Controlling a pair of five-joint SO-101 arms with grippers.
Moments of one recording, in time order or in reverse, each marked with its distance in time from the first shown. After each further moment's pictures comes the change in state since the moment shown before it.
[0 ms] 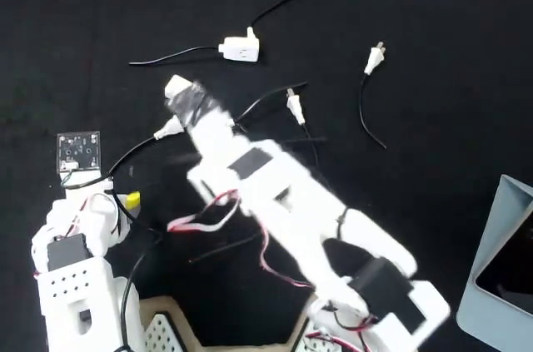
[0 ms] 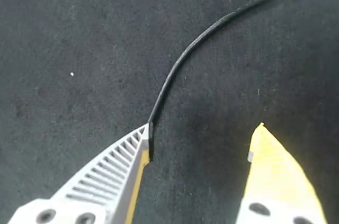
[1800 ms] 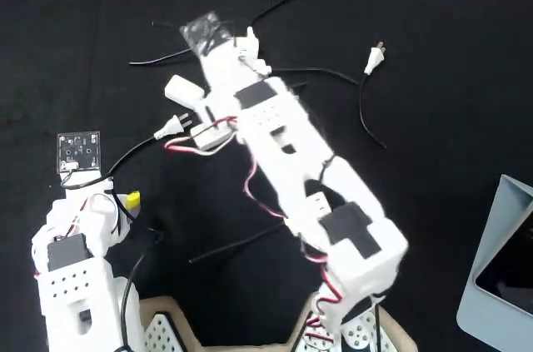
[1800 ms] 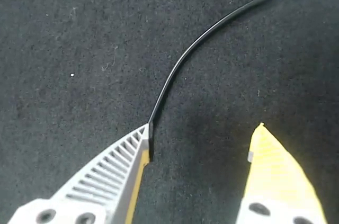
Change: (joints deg) left arm 0.0 0.0 0.0 -0.2 0.0; right arm 7.9 25.8 -28.5 3.8 4.3
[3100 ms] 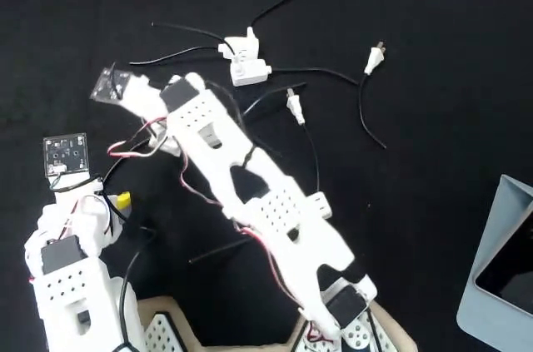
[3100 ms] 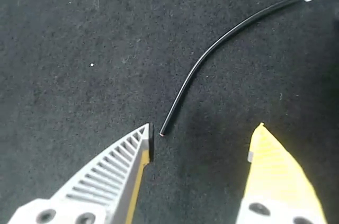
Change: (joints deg) left arm -4.1 0.0 0.0 0.0 0.0; right arm -11.2 50.1 -71.4 33.1 28.9
